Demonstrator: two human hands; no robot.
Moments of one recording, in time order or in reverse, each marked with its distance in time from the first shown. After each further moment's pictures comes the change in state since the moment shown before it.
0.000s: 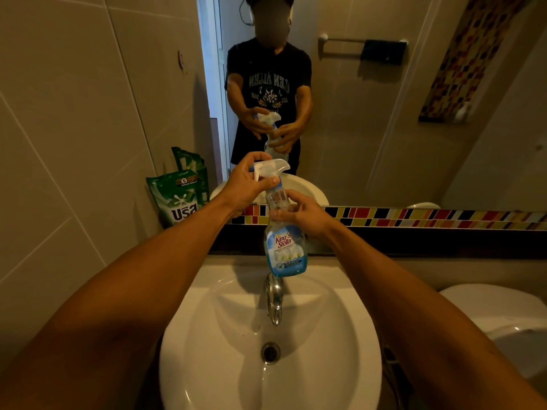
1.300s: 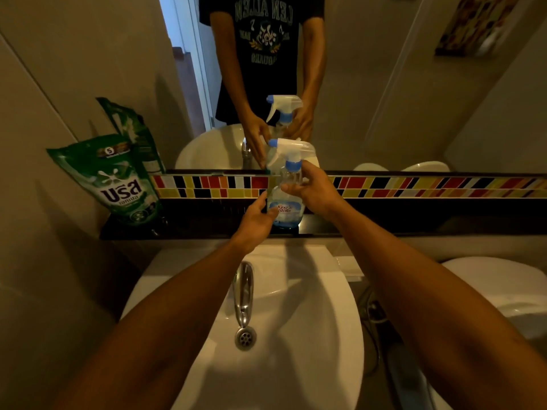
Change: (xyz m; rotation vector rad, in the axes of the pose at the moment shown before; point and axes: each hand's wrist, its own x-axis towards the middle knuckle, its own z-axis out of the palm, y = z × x) left_hand 0.019 -0.172 0.130 -0.047 -0.032 -0.480; right_hand 0.072 0.091 -0.100 -0.168 0.231 -0.005
